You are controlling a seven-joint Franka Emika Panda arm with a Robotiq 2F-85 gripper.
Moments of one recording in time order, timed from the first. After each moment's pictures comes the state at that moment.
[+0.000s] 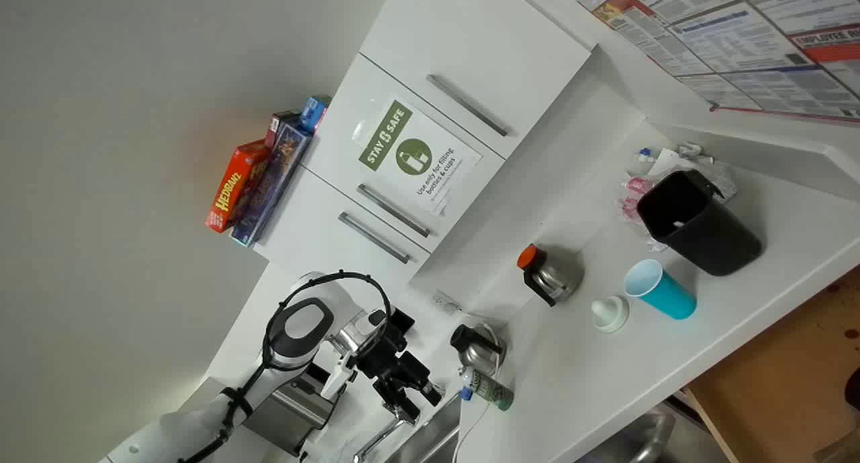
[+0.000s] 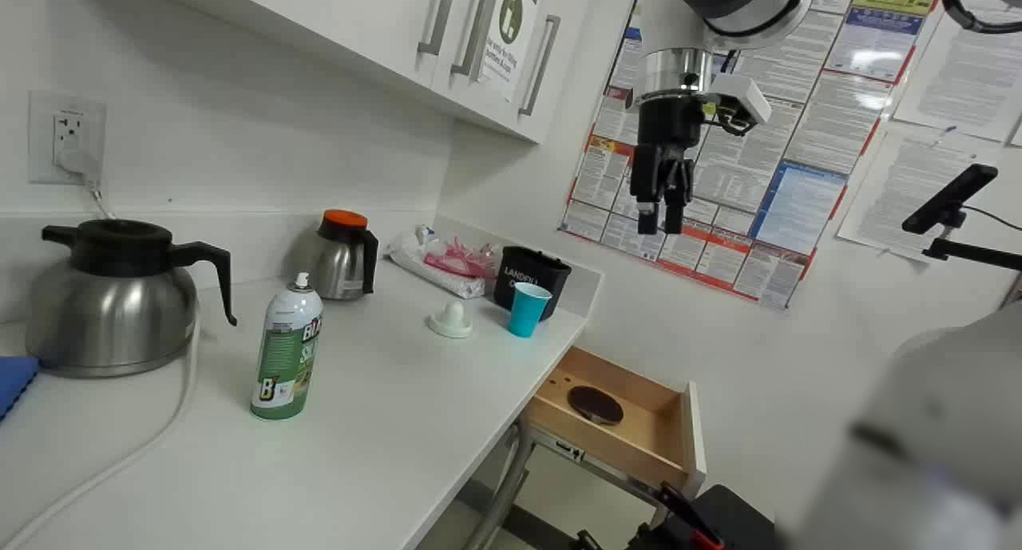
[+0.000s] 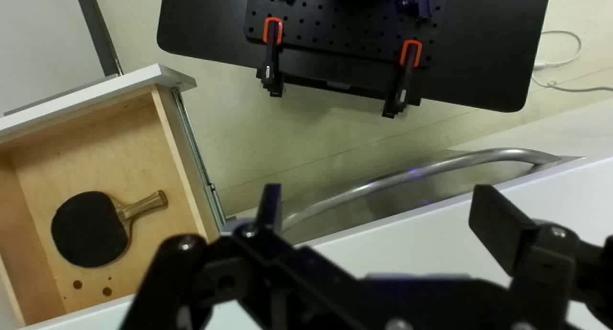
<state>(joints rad) 0.05 -0.56 0.05 -2.32 -0.04 1.50 -0.07</state>
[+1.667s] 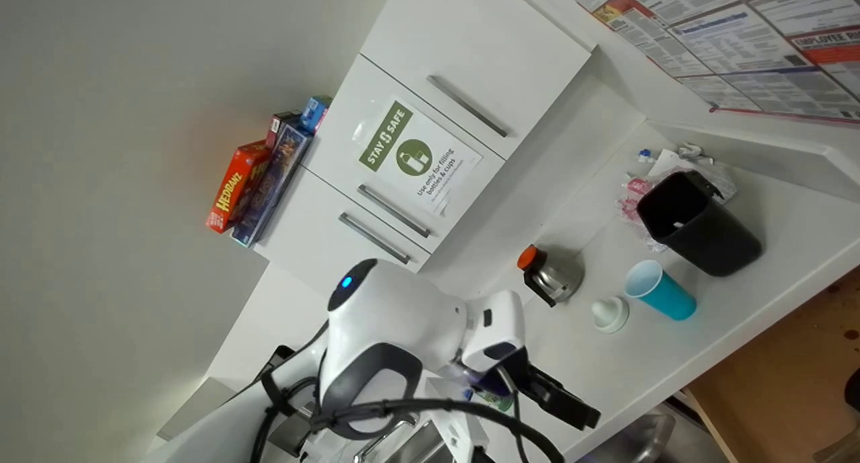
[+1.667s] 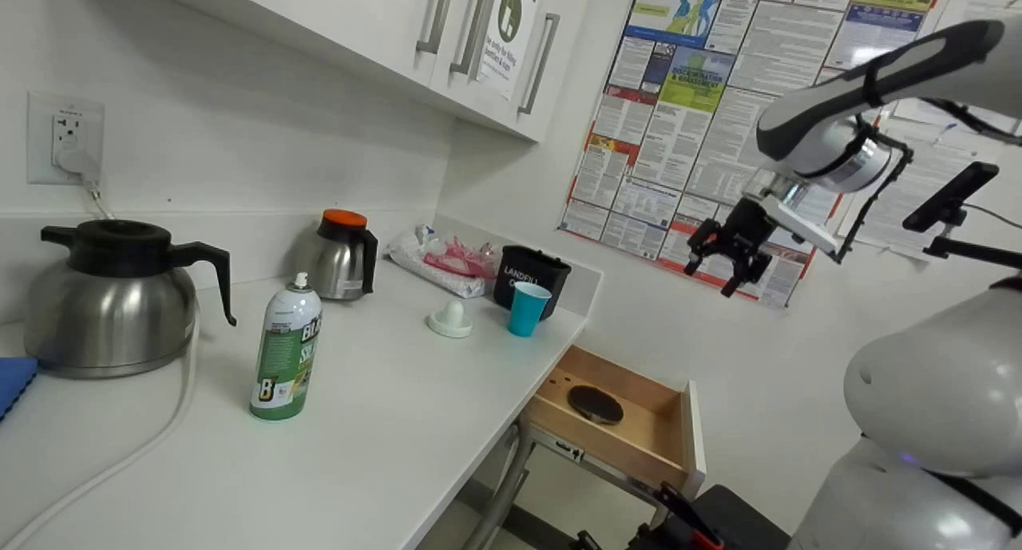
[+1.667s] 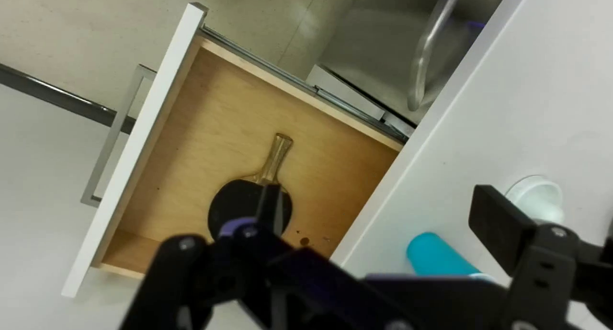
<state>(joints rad) -0.27 -0.48 -0.47 -2.47 0.01 2.10 -0.15</state>
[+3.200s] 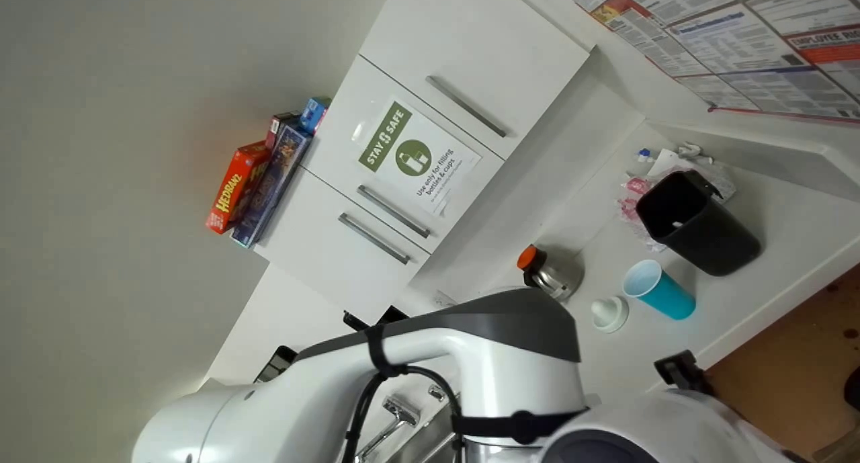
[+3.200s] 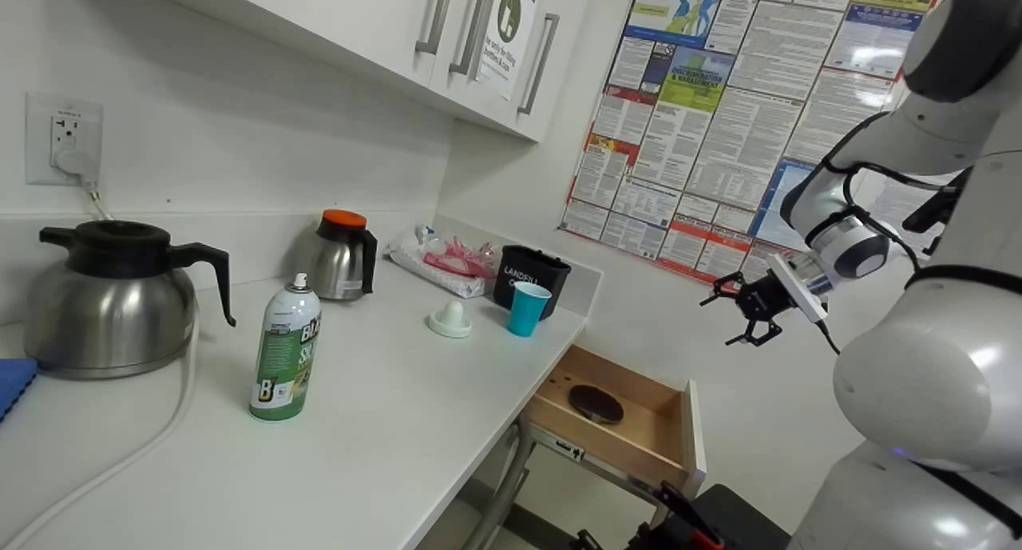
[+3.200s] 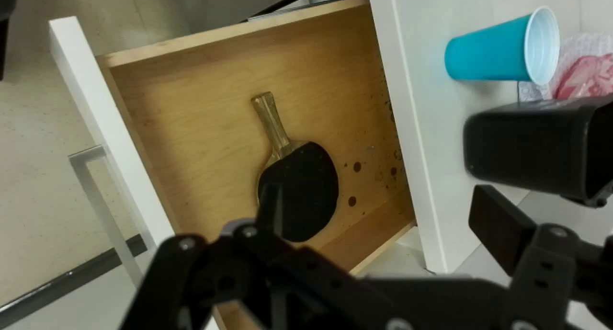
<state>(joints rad) -0.37 0.09 -0.77 -2.25 0.85 2.08 -0.29</state>
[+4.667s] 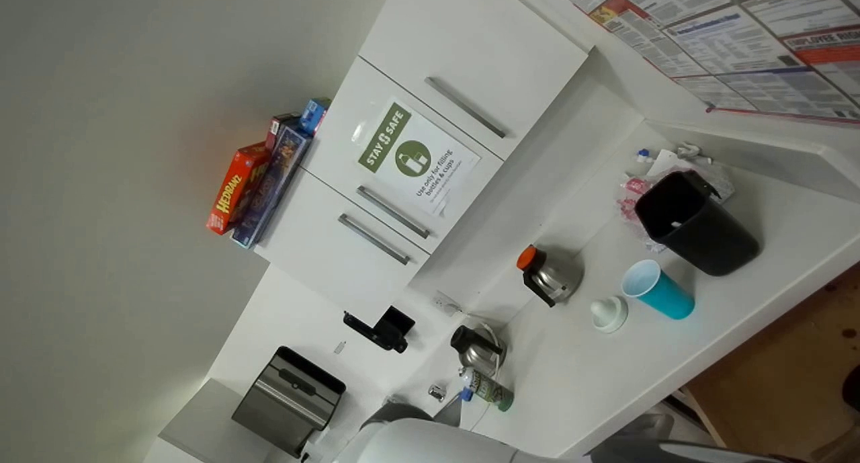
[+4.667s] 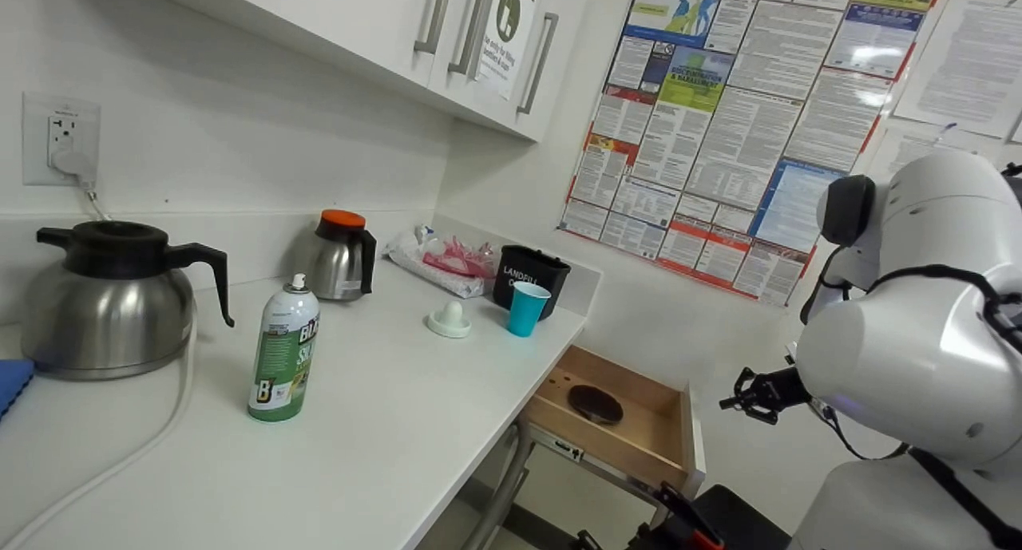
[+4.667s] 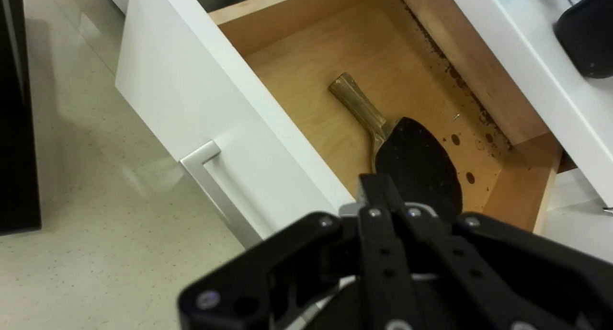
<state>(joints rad) -1.05 0.80 -0.37 -1.70 0.99 1.68 -0.25</state>
